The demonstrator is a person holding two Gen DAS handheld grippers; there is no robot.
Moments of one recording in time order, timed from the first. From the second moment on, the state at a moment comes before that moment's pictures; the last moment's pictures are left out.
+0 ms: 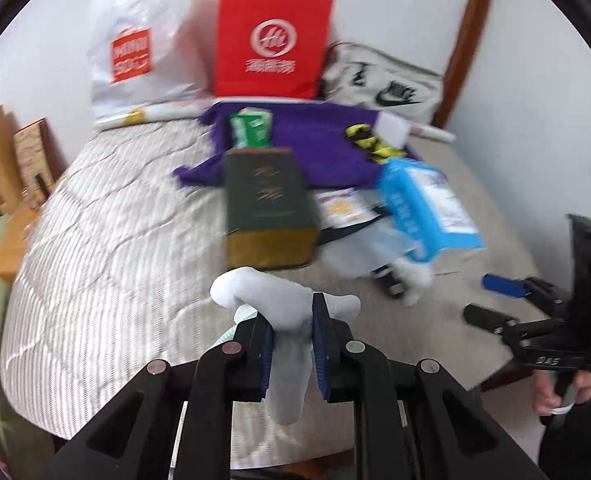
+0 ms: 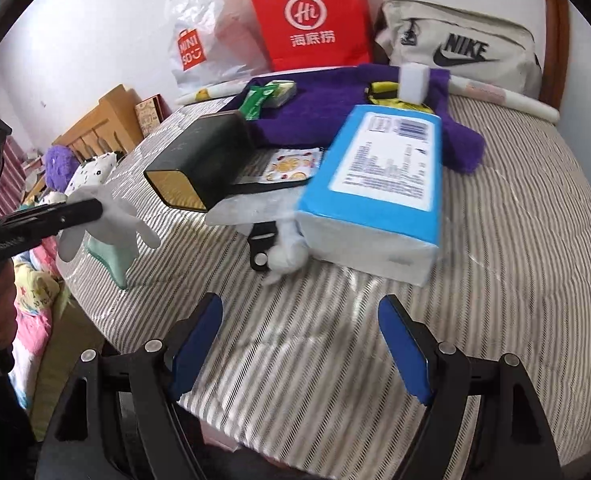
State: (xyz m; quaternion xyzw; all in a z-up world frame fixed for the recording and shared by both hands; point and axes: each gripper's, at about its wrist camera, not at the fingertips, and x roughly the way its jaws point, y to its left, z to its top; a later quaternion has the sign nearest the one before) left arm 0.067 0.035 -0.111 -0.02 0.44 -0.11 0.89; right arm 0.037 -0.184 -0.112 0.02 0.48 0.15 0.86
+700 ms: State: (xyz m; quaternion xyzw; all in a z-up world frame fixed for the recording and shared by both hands) left arm 0.080 0.050 -0.175 -0.06 0.47 -0.13 0.87; right arm 0.065 -0.157 -0.150 0.06 0.46 0.08 0.88
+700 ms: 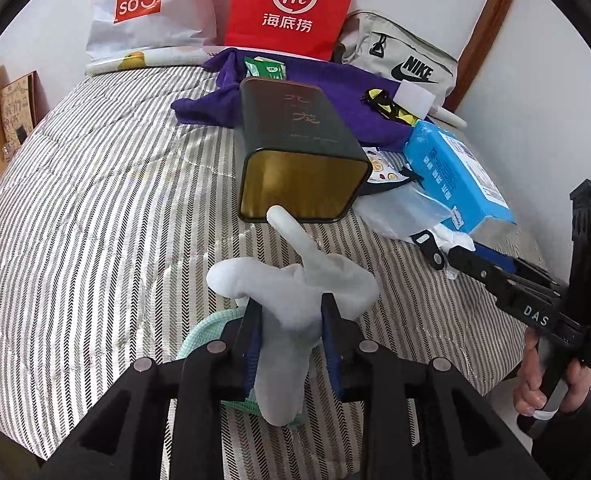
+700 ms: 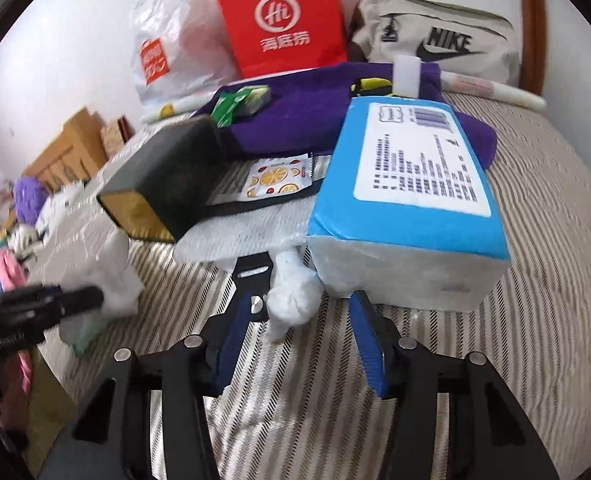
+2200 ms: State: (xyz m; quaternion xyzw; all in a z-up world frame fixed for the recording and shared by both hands) left arm 0.096 0.018 -0.188 0.03 0.45 -0.07 0.89; right arm 0.015 -0.210 -0.157 0.03 0.46 0.10 0.88
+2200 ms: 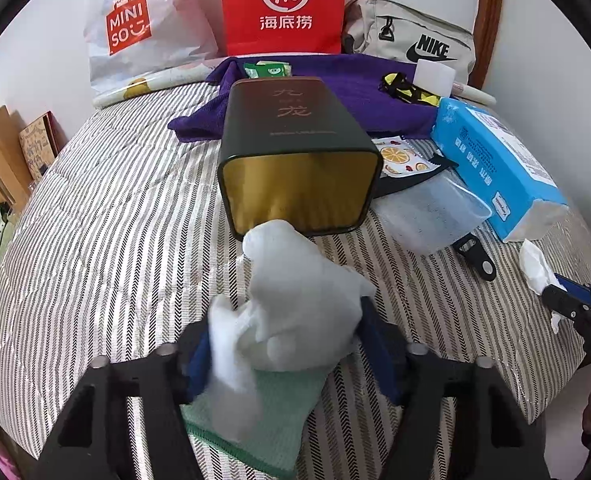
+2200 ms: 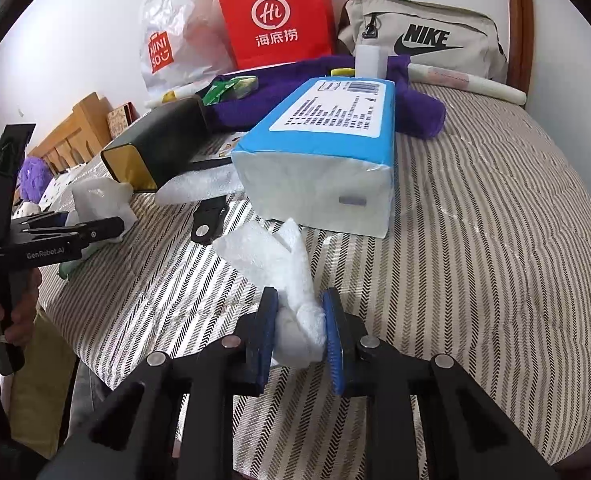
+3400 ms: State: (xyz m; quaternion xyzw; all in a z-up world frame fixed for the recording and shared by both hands) left arm 0.155 0.045 -0.080 -0.06 0.42 -0.09 0.90; right arm 0.102 -0.198 -0.044 0.02 0.37 0.13 0.92
